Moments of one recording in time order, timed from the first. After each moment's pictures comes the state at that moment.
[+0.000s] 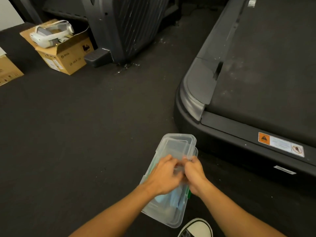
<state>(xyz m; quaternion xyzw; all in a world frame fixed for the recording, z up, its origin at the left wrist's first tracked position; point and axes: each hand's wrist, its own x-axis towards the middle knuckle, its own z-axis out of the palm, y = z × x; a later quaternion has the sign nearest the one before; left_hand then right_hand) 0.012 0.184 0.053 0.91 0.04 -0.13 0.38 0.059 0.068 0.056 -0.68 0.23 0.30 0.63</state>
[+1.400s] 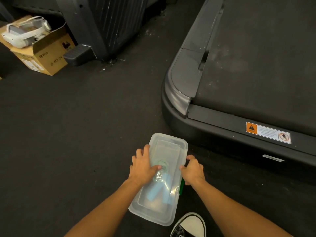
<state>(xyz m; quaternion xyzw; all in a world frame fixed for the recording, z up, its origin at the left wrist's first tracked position) 0.031 0.211 0.000 0.91 0.22 -0.16 0.30 0.078 0.031 0.015 -0.87 0.12 0.29 0.38</state>
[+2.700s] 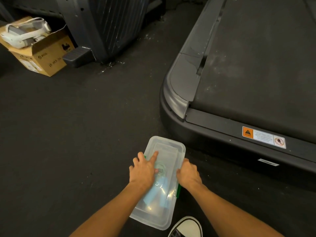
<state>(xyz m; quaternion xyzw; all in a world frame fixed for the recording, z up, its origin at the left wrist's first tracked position) 0.032 0.193 0.003 0.96 0.16 -0.21 0.10 0.080 0.036 0.020 -0.91 0.06 0.31 0.28</state>
